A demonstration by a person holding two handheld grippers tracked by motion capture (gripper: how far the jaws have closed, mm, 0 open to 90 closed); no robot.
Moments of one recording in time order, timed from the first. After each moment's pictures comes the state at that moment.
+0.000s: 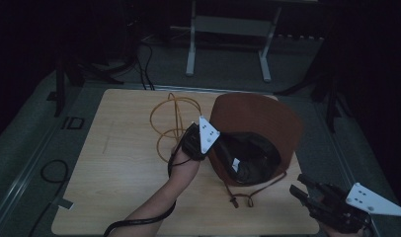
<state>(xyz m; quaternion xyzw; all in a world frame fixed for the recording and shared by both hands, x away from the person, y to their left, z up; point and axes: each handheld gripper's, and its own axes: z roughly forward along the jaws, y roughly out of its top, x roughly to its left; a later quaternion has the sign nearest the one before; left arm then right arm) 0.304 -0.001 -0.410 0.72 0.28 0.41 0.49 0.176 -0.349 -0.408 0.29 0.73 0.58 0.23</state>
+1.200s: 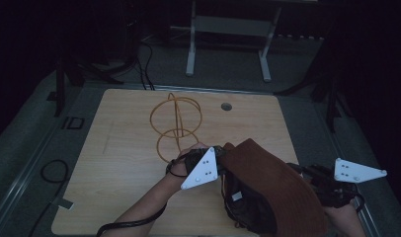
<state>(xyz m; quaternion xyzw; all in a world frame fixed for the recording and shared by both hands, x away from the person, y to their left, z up) 0.263 0.002 -0.404 0.71 -0.09 0.33 0.62 0.233 -0.348 -0.402 0.19 0.78 0.59 0.12</state>
